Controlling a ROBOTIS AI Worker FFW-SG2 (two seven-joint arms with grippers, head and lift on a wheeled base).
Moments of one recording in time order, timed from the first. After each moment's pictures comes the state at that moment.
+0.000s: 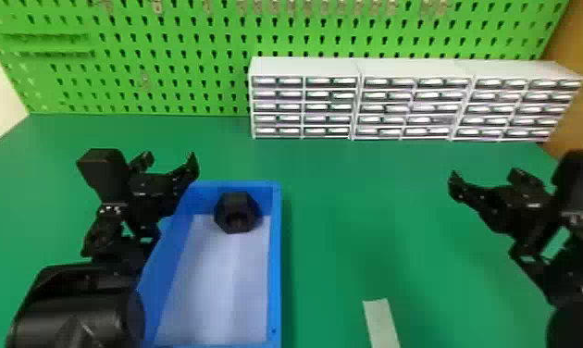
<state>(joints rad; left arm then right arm) -0.05 0.00 0.10 -1.67 0.08 0.10 -0.20 0.02 -0.03 -0.25 -1.92 -0.05 0.37 0.33</state>
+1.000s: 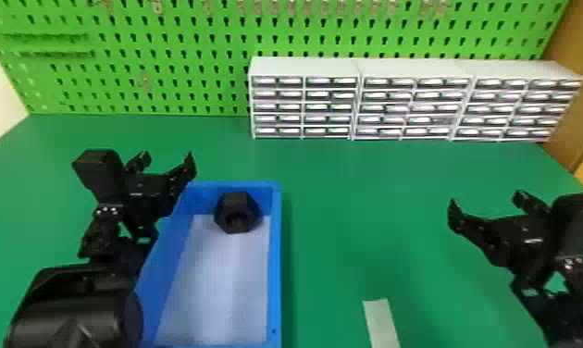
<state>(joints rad) -0.05 0.00 0.11 -1.67 0.09 0.09 -0.20 0.15 0.00 -0.25 -1.91 0.06 0.17 0.33</state>
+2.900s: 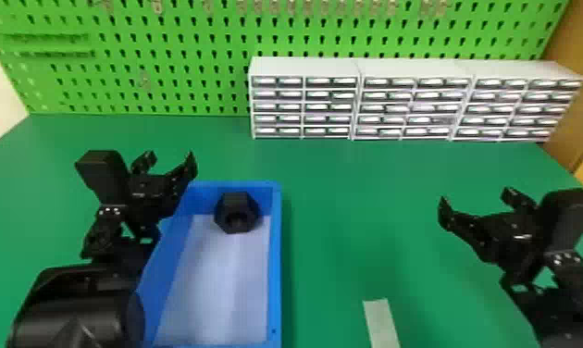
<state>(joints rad) -0.05 0.00 0.10 -1.67 0.09 0.09 -0.20 0.14 0.00 -0.22 -1.91 0.05 0.18 0.33</state>
